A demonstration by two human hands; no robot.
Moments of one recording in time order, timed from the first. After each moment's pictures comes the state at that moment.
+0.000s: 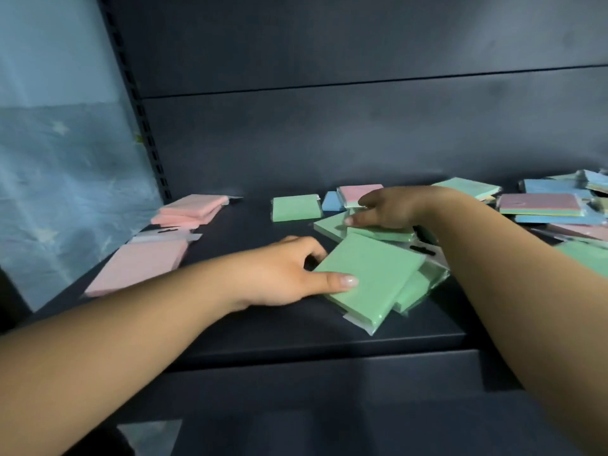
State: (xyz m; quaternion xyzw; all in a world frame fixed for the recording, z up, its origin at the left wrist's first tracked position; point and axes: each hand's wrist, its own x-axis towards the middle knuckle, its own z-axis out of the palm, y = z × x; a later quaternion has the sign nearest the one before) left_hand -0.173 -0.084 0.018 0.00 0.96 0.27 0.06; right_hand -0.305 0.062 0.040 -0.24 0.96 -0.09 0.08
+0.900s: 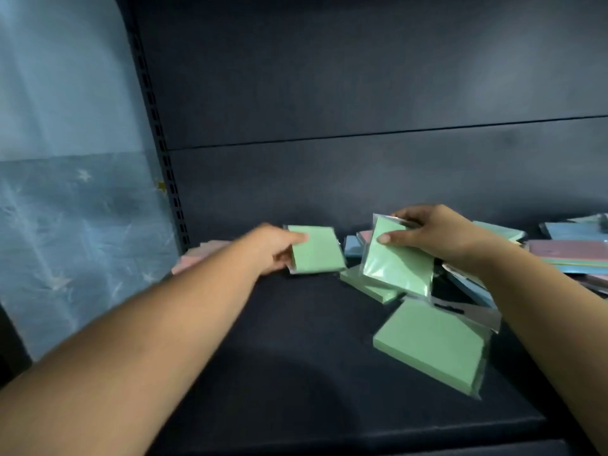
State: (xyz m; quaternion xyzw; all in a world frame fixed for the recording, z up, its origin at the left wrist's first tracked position) left_hand -0.286 -0.156 0.035 -0.20 0.75 0.63 -0.05; right_hand -0.310 0.066 0.046 -0.22 0.84 -0.49 0.01
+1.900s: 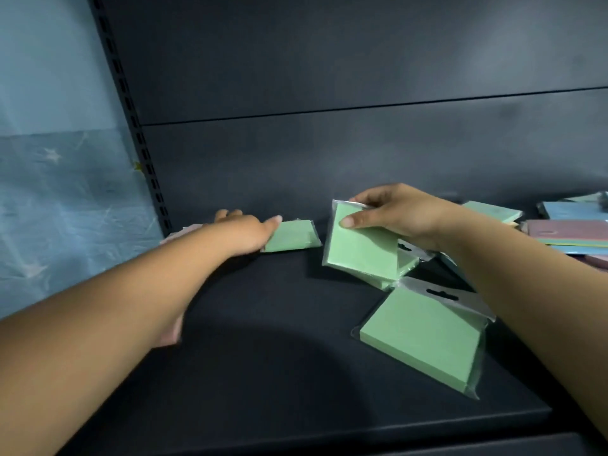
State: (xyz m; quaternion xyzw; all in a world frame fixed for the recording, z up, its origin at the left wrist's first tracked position) left_hand -0.282 -0.177 0.038 -0.22 0.98 0.00 0.01; right_hand -0.311 0.039 0.051 -0.27 0.82 -0.50 0.10
